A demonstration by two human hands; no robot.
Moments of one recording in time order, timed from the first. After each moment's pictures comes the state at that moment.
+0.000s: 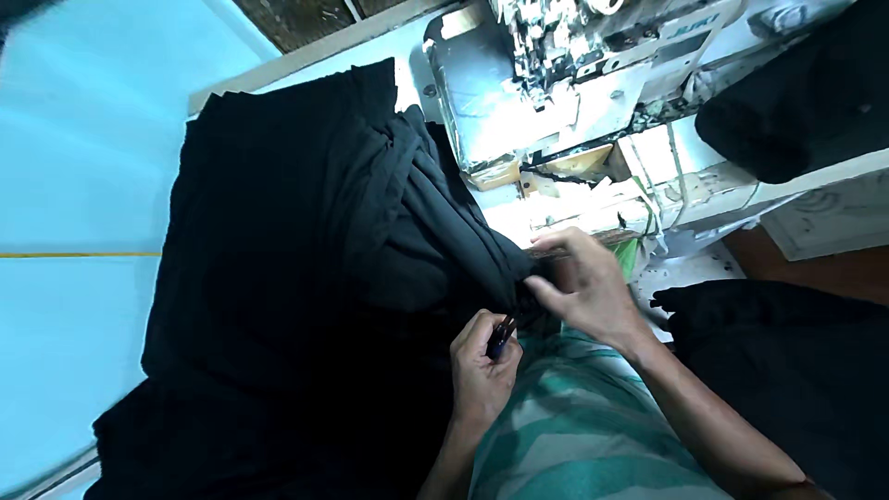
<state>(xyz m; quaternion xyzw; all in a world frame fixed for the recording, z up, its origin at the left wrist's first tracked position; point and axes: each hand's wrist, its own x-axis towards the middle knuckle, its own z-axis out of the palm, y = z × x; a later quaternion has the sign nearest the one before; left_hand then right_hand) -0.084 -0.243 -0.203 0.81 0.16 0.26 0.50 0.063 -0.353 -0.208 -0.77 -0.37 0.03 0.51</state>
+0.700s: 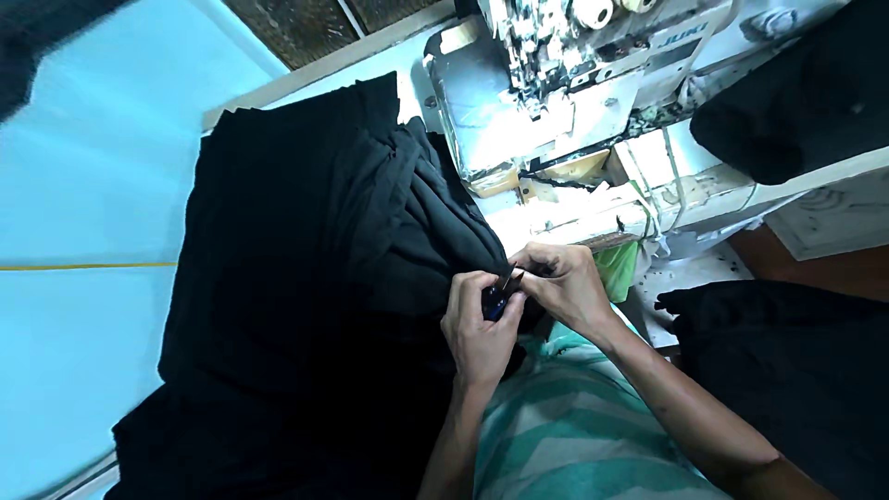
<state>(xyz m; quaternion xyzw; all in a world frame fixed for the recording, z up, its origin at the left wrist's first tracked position) -0.043 -0.231 -0.205 0.85 0.19 0.36 0.34 0.062 -0.327 -0.203 -0.73 -0.36 0.07 0.57</state>
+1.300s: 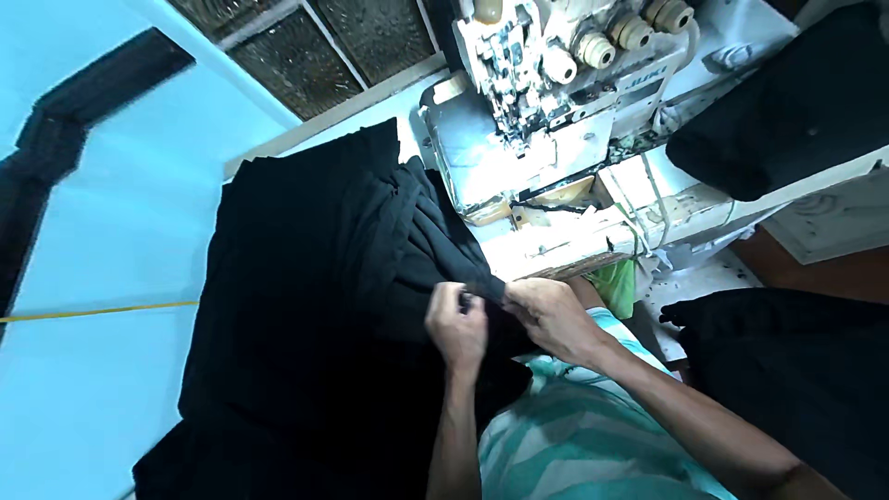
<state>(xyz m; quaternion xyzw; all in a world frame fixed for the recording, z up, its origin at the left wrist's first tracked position) -0.027 -0.183 -0.220 0.88 0.26 0.31 0.24 0.056 -0.330 -0.207 -0.77 -0.45 0.05 0.45</state>
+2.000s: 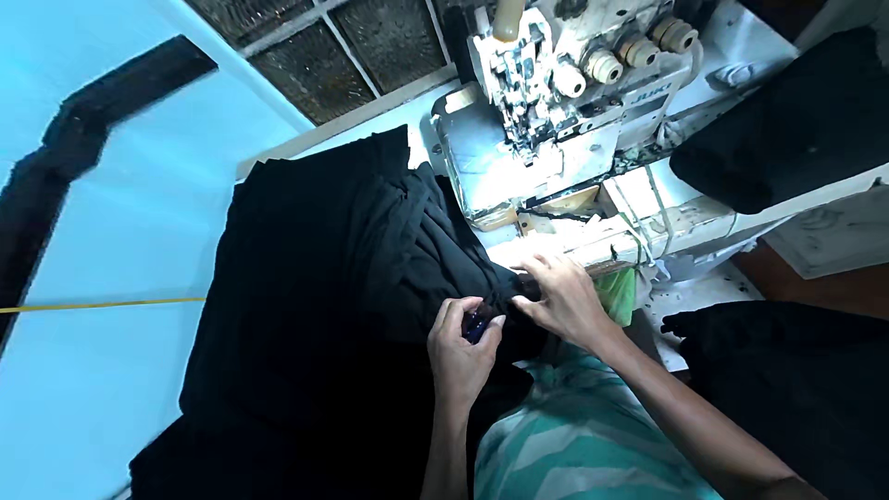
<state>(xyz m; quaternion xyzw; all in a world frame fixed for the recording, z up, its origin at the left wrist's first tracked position) -0.051 -0.199 -0.190 0.88 0.23 0.23 0.35 0.081 -0.322 -0.216 -0.83 -0.41 -0.02 0.39</state>
